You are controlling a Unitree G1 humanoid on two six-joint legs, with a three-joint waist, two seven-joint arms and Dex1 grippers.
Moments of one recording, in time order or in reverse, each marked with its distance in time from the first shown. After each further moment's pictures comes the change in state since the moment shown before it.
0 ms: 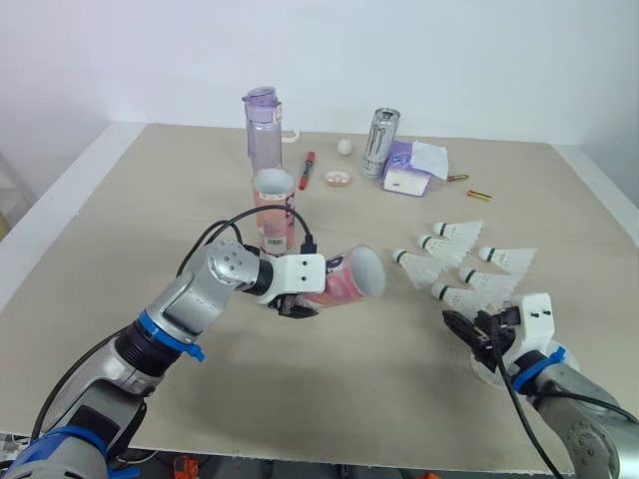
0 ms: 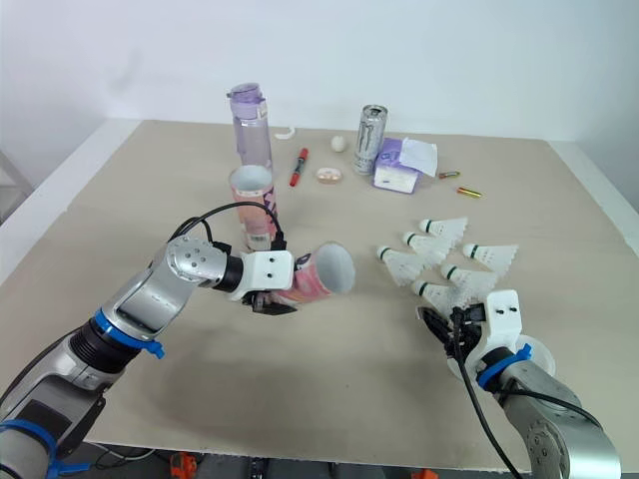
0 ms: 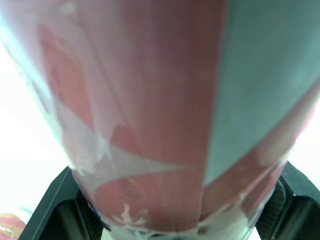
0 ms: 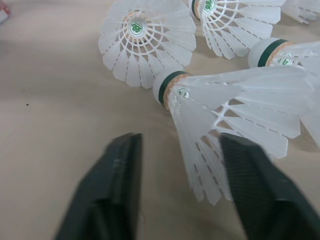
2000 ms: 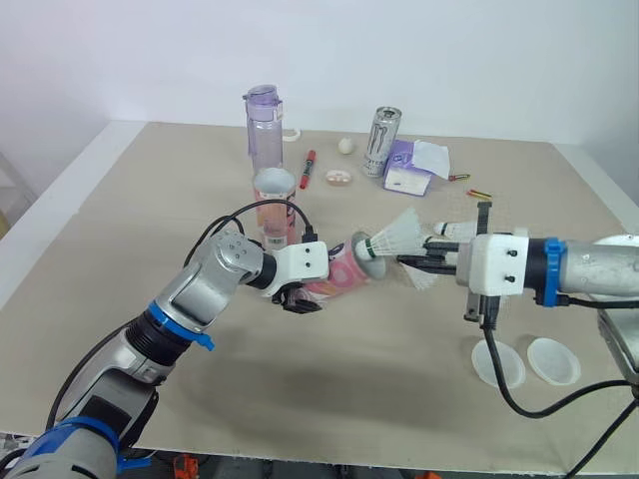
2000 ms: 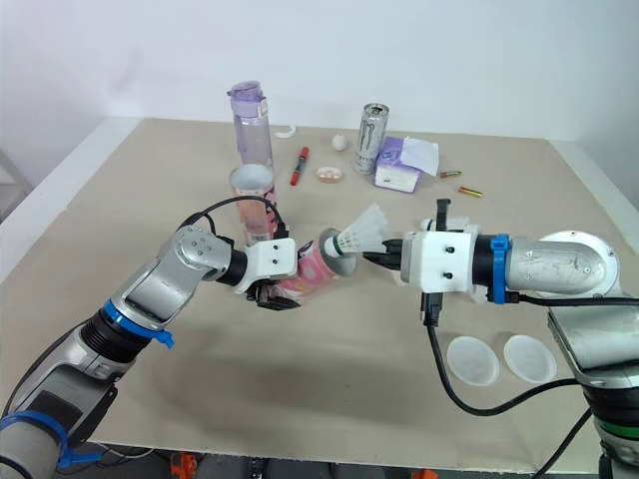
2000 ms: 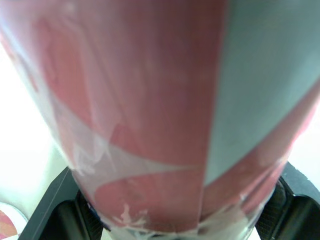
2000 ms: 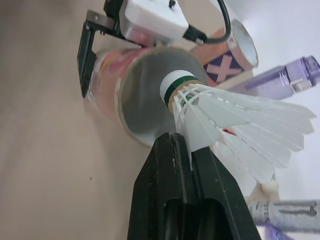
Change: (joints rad) left arm -0.054 -0.048 0.010 0.048 -0.016 0.139 -0.035; right arm -0.560 -0.481 0.324 -0.012 -0.318 -0.565 0.663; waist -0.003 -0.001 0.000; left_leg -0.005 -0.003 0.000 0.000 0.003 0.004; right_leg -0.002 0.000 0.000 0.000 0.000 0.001
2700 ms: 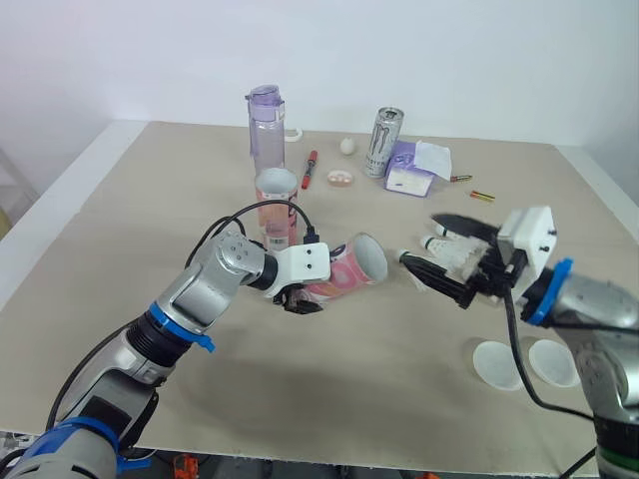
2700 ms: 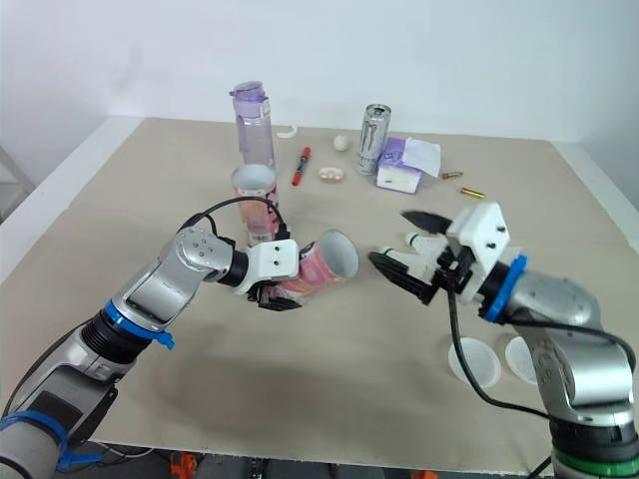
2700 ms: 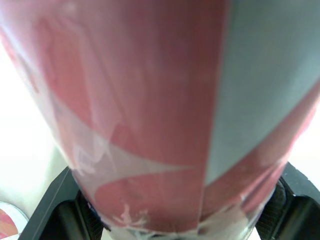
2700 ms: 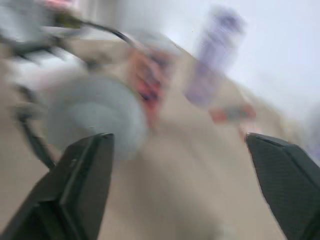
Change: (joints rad) left arm 0.002 0.003 -0.005 -0.005 0.001 -0.003 0.004; right arm 0.313 0.335 -0.282 0.072 0.292 0.366 -0.328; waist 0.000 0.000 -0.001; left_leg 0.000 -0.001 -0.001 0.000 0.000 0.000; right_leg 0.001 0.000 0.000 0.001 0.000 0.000
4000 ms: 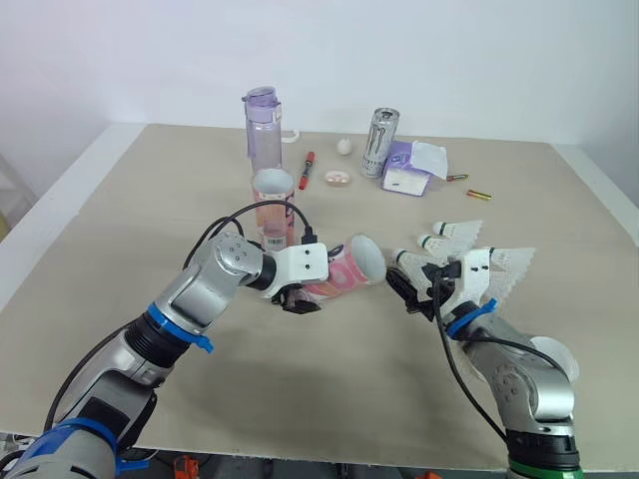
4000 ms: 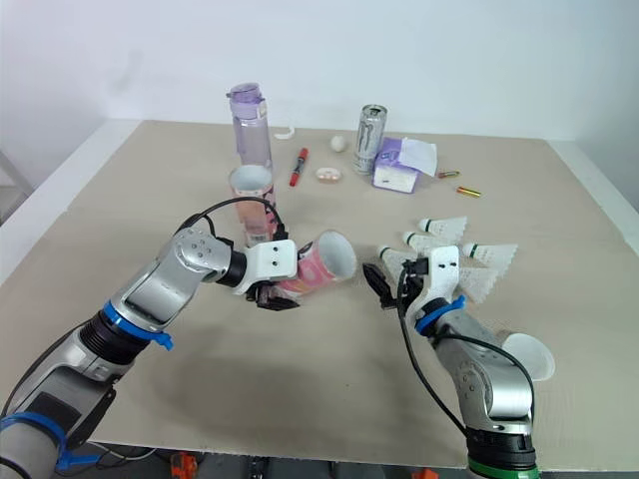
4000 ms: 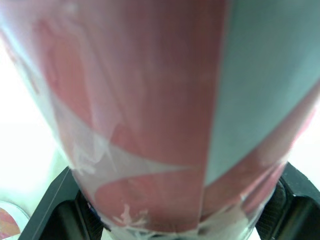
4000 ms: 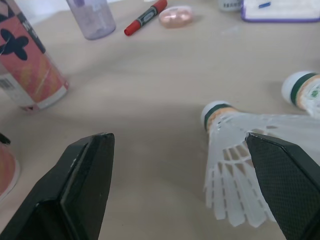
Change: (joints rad) left arm 0.009 0.003 0.001 -0.001 0.002 -0.006 0.022; right arm -0.114 0.341 0.150 0.098 -0.078 0.184 -0.435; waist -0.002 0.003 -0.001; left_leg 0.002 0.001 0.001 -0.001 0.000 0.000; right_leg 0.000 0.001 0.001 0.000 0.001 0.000
